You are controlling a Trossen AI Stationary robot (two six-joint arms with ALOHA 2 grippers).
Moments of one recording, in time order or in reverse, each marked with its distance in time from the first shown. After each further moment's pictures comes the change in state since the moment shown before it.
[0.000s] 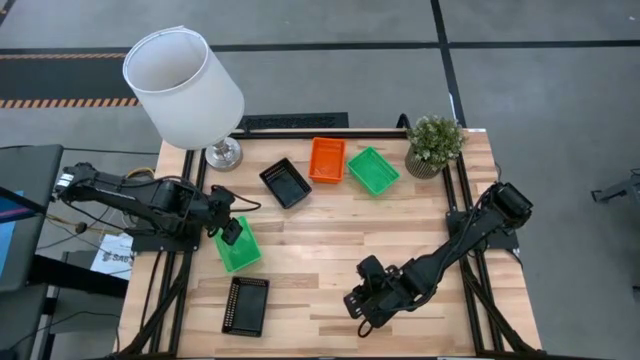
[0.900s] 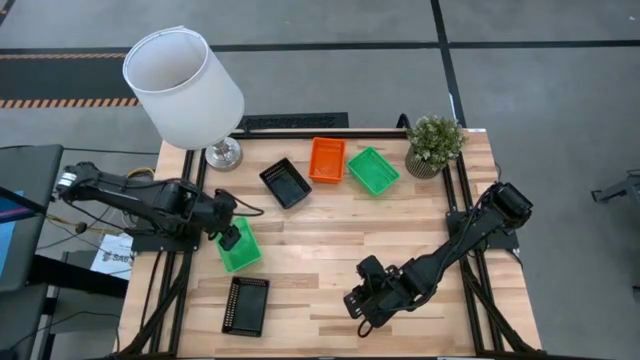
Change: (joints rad) left arm -0.004 0.030 0.000 -0.031 0.070 0.090; right arm -0.002 0.000 0.000 0.000 -0.005 0.001
